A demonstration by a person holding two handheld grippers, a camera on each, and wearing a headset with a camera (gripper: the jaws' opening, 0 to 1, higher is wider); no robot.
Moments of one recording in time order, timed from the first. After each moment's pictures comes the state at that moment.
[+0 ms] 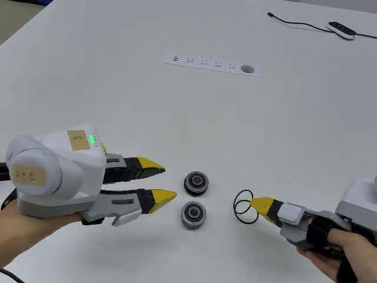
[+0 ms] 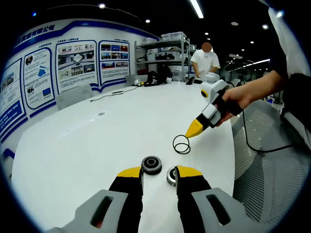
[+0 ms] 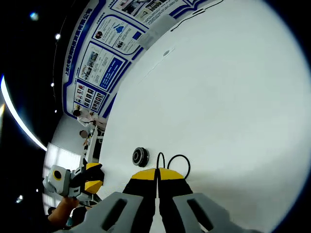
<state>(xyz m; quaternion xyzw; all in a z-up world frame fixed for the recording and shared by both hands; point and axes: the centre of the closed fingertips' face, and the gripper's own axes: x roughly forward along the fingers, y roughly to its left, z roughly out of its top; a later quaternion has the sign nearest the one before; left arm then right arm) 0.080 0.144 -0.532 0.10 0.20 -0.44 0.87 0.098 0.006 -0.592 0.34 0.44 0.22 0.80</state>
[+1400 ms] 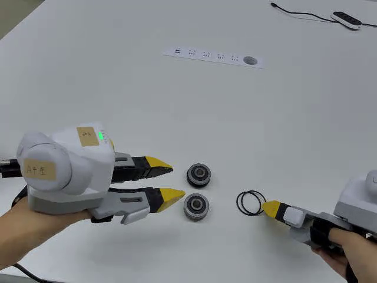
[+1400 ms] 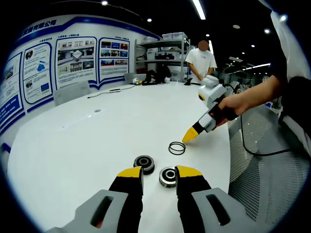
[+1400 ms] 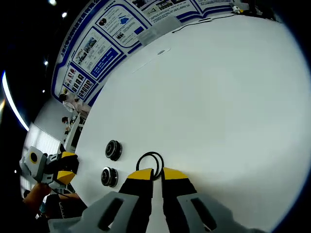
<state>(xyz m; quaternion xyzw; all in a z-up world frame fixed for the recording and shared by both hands) 0.076 0.137 -0.539 0.08 0.21 -0.44 0.87 0.101 -0.021 -0.616 0.23 0.44 0.19 0.84</state>
